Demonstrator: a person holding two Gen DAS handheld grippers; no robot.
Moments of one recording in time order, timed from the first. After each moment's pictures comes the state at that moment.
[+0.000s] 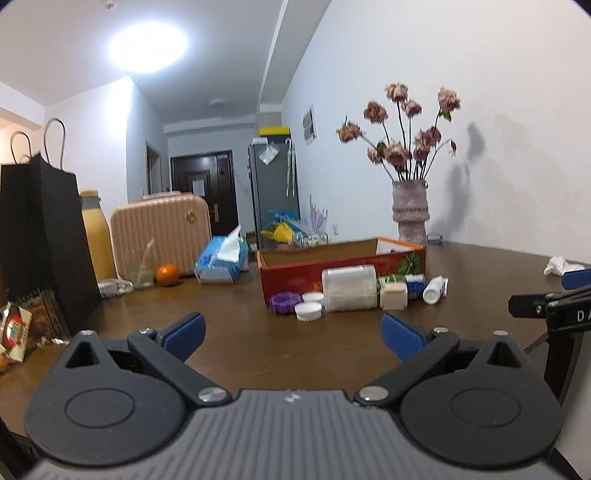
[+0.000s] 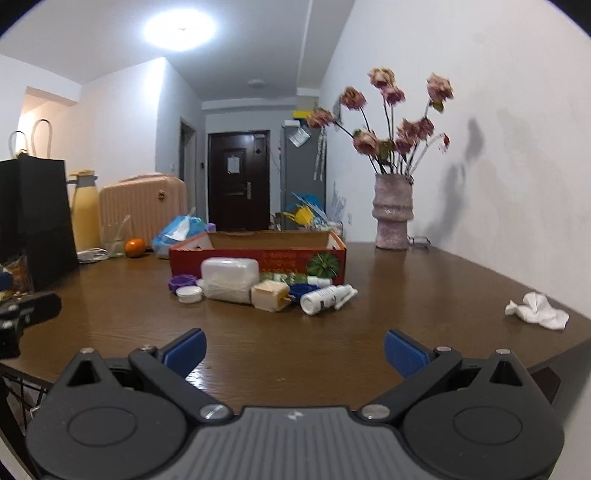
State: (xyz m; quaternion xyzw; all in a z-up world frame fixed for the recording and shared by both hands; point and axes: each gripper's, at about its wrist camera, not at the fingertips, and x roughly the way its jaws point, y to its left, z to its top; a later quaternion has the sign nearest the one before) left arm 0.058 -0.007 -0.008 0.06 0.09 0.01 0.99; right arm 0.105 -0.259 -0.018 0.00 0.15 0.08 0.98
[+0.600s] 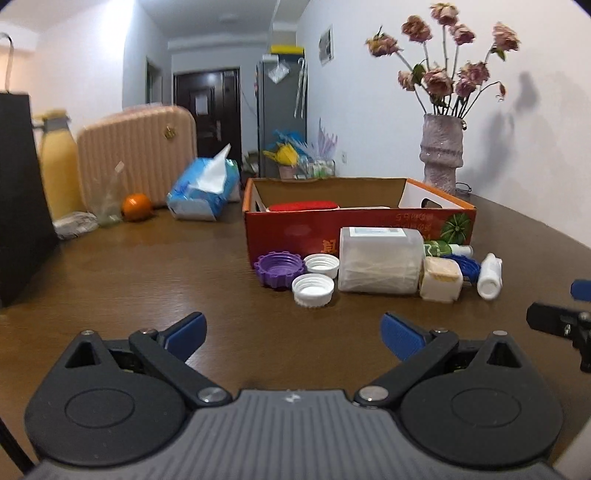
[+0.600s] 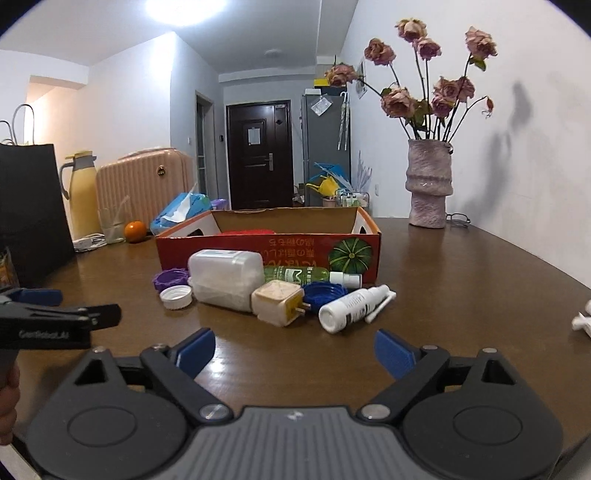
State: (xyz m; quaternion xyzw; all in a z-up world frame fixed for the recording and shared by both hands) left arm 0.230 0.006 -0.016 0.00 0.23 0.02 0.97; right arm 0.235 -0.245 -0.022 0.00 0.20 0.13 0.97
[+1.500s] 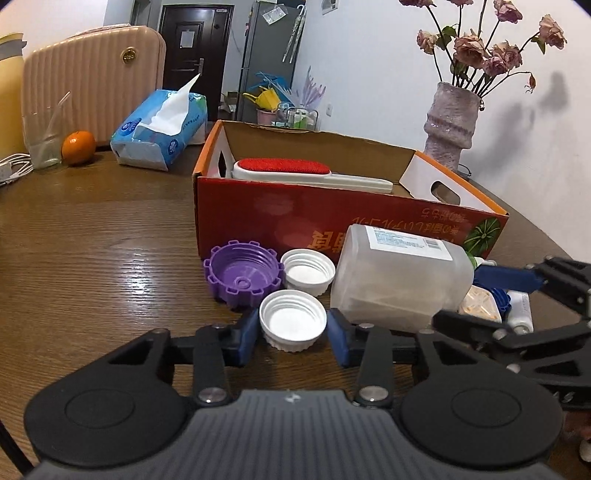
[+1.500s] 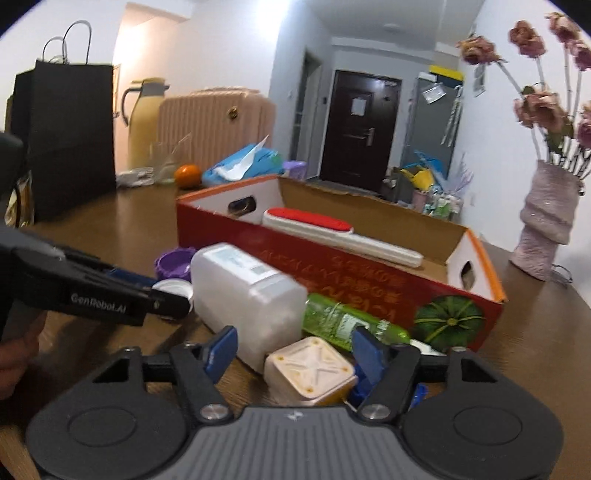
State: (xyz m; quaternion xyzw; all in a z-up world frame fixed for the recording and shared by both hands) left arm 0.343 0.018 -0.037 -0.06 0.31 -0.03 0.95; right arm 0.368 -0.190 -0.030 -0.13 0.24 0.28 0.92
